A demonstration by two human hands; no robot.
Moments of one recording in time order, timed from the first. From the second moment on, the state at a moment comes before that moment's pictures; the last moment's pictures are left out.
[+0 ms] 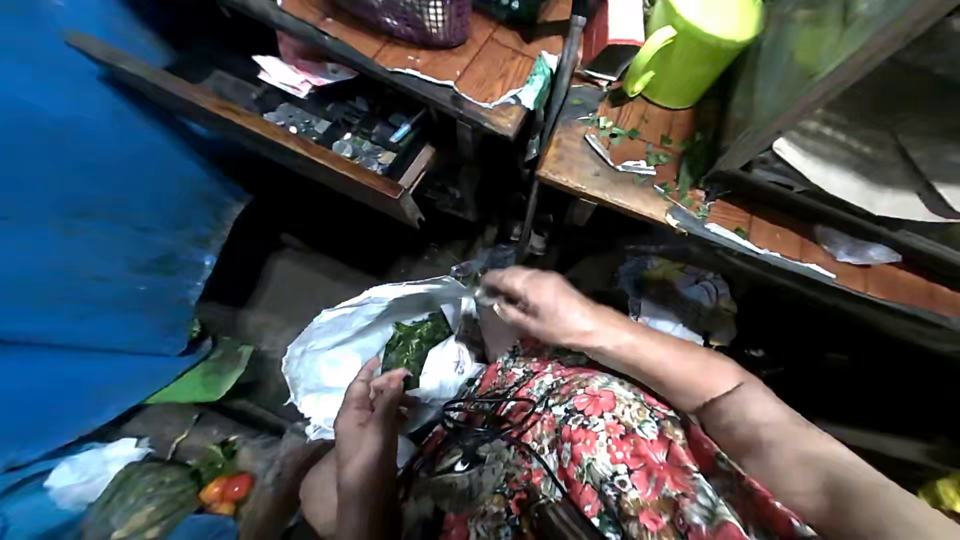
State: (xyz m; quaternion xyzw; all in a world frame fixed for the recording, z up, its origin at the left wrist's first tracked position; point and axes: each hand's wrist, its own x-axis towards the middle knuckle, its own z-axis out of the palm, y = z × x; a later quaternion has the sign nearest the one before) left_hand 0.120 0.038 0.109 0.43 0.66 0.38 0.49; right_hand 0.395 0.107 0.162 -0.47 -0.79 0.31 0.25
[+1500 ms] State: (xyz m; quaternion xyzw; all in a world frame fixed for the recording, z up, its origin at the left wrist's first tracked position) left_hand 0.136 0.051 0.107 0.54 0.68 0.24 0.43; right_hand 0.571 0.109 0.173 -0.58 -0.75 -0.04 0.31
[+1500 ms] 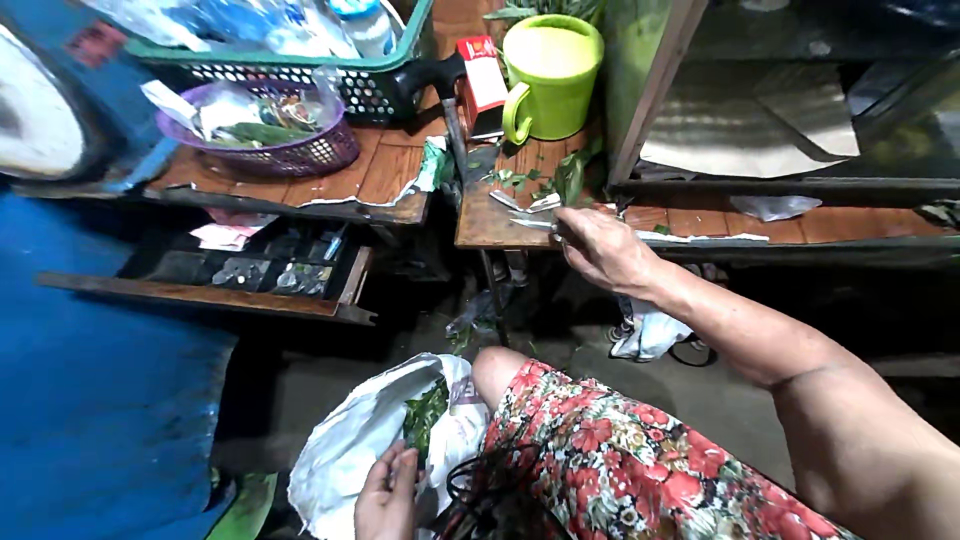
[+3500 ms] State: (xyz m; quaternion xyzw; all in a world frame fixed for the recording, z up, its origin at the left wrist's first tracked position) left_hand 0.484 0.239 0.200 0.90 0.36 0.11 0.21; right_hand 0.610 0.053 0.125 -0.58 -0.70 -0.10 0.40
